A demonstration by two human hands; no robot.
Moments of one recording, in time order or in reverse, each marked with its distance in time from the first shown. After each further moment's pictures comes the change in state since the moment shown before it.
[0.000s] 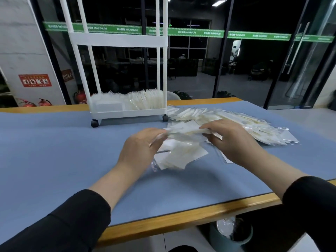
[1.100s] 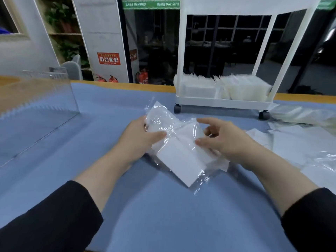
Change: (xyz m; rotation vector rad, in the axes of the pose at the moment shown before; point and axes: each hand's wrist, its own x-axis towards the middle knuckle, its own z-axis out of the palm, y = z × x) left_hand -0.040 -0.159 -0.176 -0.317 0.045 -0.890; right_hand 0.136 -0.180 0.192 0.701 -0.460 0.328
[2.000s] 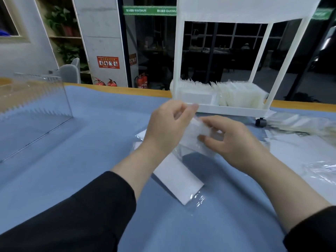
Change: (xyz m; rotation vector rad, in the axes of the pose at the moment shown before) left_hand 0.024 0.045 0.067 0.160 0.142 0.514; right_hand -0.003 0.001 -0.022 -0.267 0.162 -0.399
